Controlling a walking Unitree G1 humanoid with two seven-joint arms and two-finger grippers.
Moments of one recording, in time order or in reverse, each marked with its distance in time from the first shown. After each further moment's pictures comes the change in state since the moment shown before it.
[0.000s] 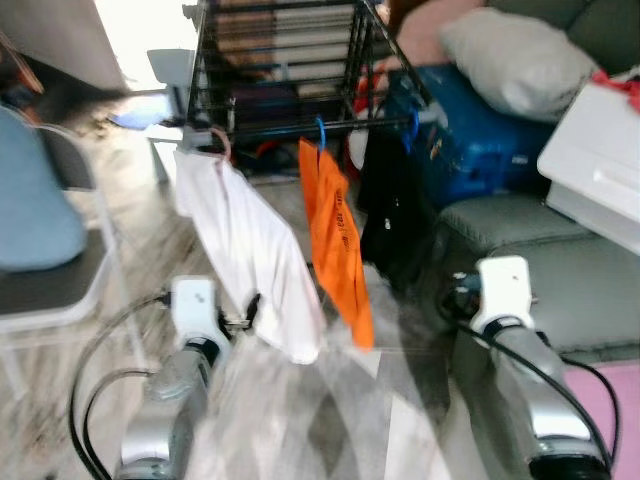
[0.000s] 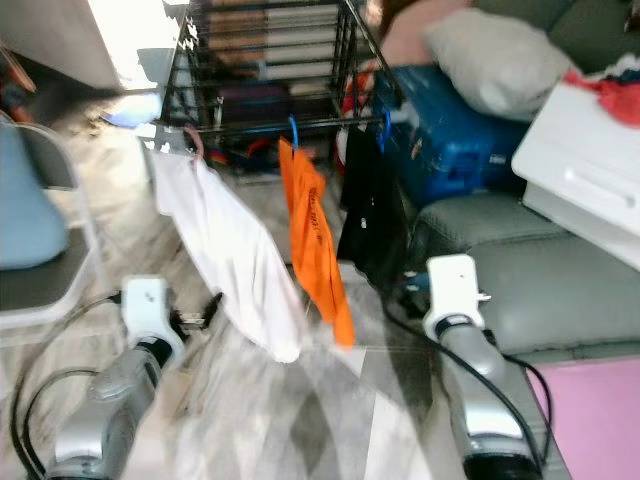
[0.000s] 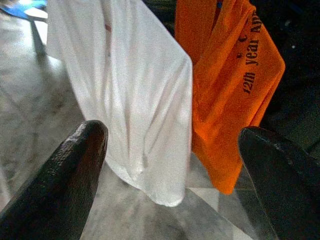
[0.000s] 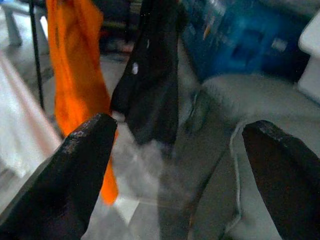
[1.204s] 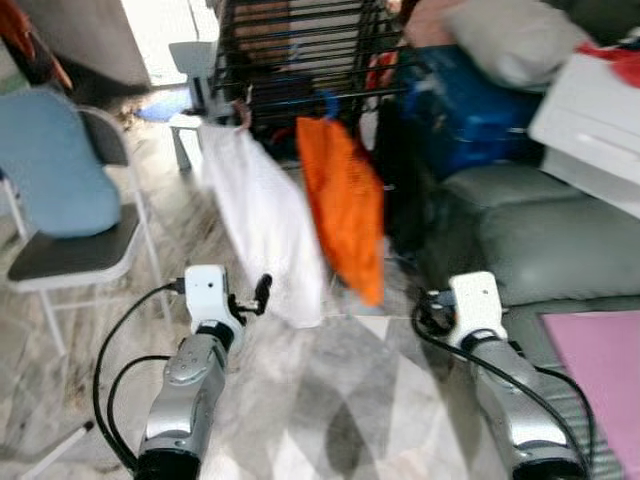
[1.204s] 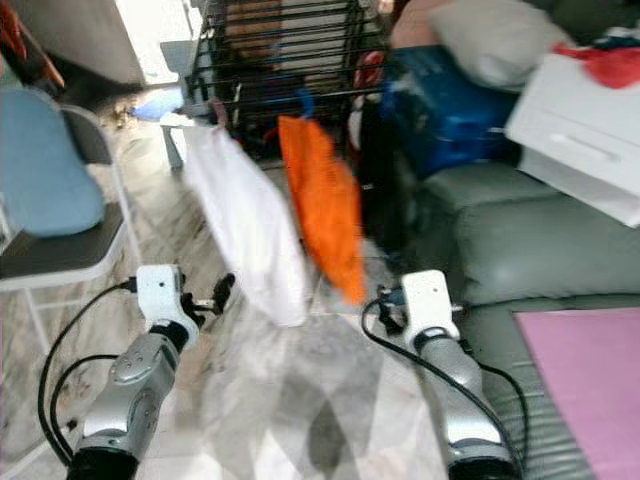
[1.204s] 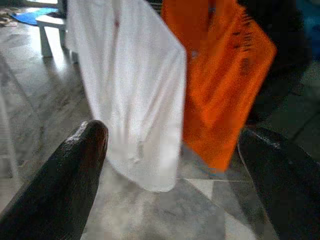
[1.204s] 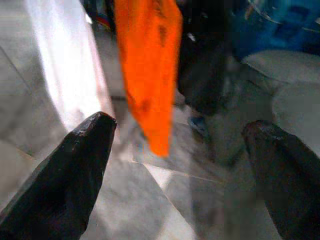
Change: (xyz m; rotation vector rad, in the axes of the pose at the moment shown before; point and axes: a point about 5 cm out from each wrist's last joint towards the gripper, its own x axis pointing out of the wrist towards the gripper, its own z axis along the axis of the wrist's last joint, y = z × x) left arm 0.017 -0.008 -0.003 -0.027 -0.045 -0.014; right arm -0.002 0.032 -0.015 0.000 0.008 0.101
